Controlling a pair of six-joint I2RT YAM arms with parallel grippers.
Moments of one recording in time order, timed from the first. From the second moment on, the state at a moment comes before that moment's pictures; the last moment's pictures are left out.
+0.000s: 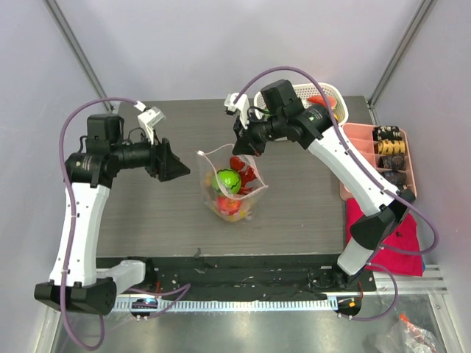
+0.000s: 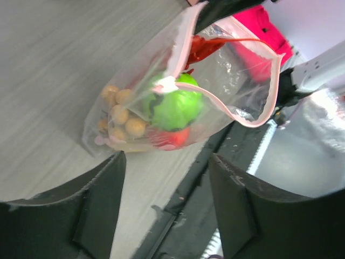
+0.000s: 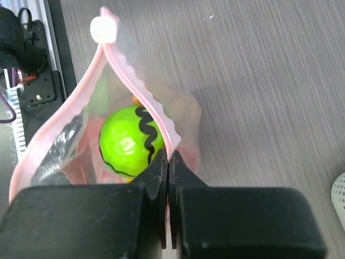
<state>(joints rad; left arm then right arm) -0.07 1.16 1.48 -1.05 0.92 0.14 0.66 1.68 1.94 -0.95 -0.57 -0.36</state>
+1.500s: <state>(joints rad) -0.62 1.07 1.36 -0.77 0.60 0.62 0.68 1.76 1.93 -0.86 -0.73 -0.09</state>
